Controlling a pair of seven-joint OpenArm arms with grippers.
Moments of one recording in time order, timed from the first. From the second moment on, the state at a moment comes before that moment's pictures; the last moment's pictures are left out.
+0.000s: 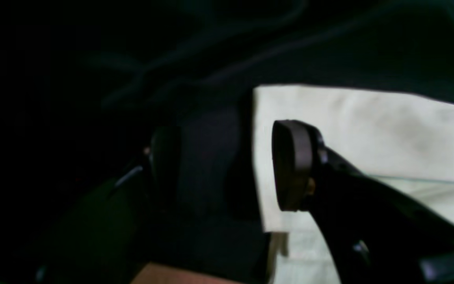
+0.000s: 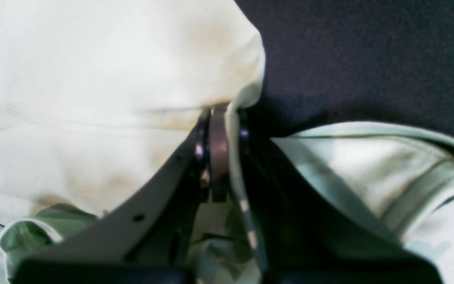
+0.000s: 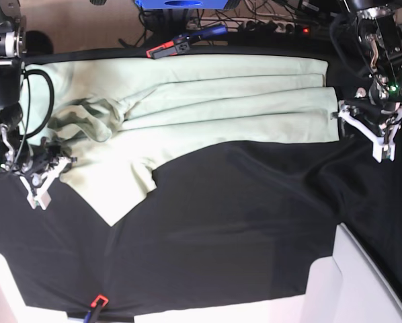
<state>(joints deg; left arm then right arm) 14.7 -14.5 -28.1 93.5 -10.6 -16.6 46.0 15.3 19.0 2.6 47.7 22.9 25.3 -43.7</state>
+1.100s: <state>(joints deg) -3.0 -11.9 -28.5 61.4 -9.4 -18.4 36.7 15.3 19.1 2.6 47.7 22.9 25.3 -43.9</state>
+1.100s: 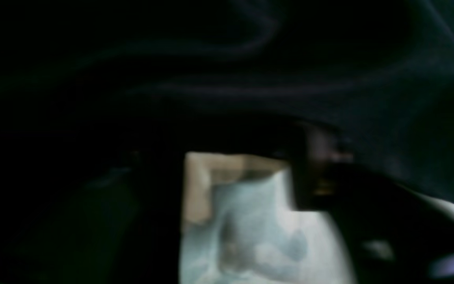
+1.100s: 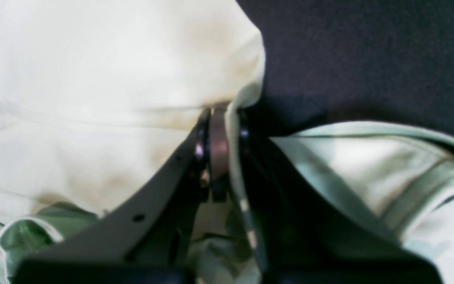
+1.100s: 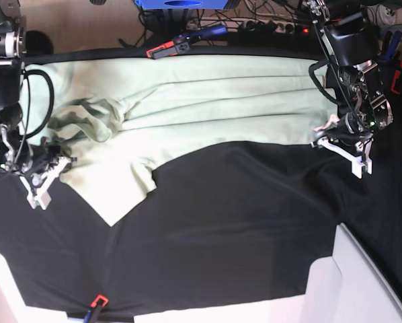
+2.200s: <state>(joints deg) -0.4 -10.8 -28.8 86.5 -10.2 -18.9 46.5 15.3 19.7 5.5 58.6 22.9 25.3 -42.7</state>
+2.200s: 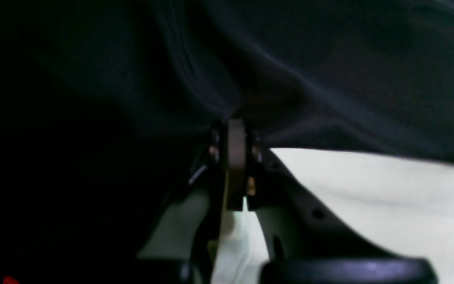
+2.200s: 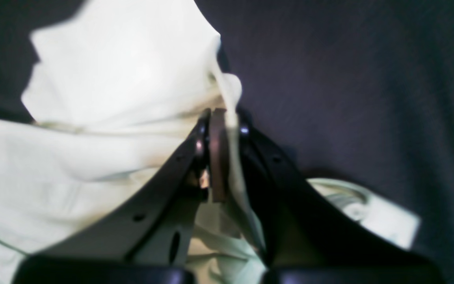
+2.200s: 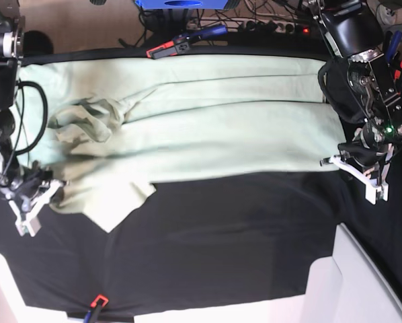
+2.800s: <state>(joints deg) -4.9 -10.7 -28.8 87.3 -10.2 -19.1 46.5 15.4 20.5 5.5 58.7 22.9 25.3 -38.3</state>
